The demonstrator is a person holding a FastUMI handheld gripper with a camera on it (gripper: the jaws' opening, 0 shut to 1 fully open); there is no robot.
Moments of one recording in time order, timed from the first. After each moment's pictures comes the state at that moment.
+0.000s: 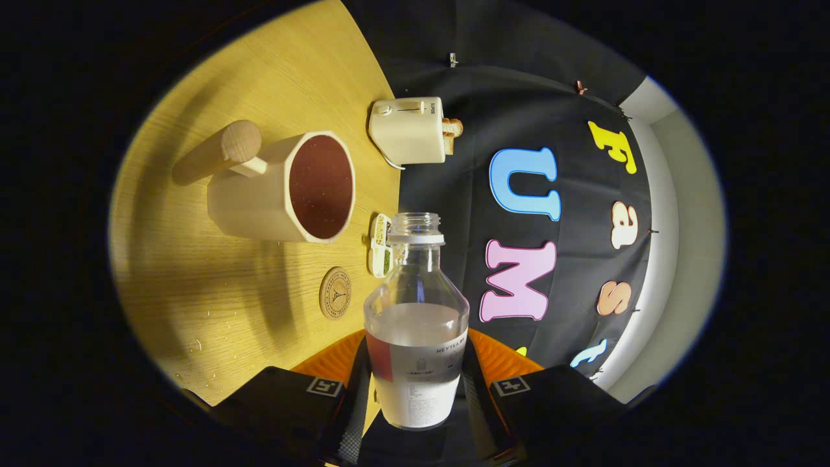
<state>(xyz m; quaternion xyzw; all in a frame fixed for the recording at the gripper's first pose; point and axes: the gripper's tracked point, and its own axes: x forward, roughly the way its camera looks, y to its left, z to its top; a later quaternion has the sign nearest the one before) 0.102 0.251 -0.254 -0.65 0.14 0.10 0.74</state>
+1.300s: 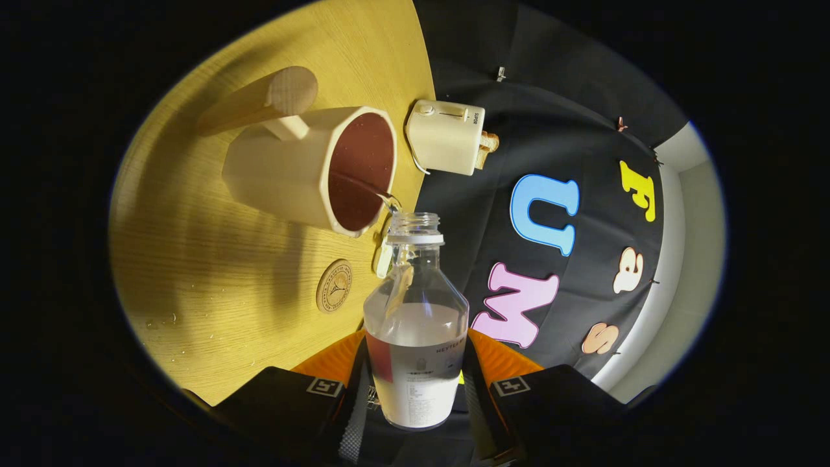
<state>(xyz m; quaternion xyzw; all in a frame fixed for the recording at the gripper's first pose) 0.118 0.254 -0.268 -0.72 0.13 0.13 0.67</state>
